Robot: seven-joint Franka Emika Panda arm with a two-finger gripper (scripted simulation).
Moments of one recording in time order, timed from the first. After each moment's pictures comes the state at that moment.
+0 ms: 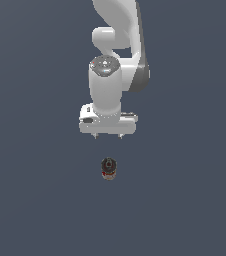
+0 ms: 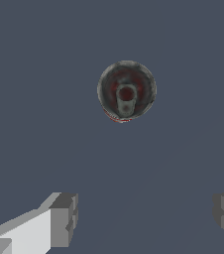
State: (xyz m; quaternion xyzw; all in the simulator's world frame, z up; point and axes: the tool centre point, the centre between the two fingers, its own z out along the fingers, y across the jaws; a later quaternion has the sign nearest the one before) arm 0.003 -0.019 0.177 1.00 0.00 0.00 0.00
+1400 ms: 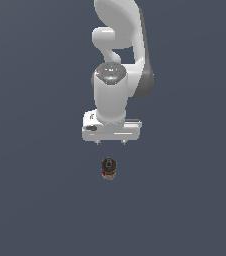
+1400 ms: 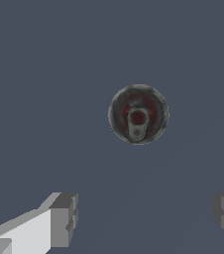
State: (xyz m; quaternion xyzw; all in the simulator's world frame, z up) arm 0.030 -0.008 0.172 1.00 0.02 0.01 0.01
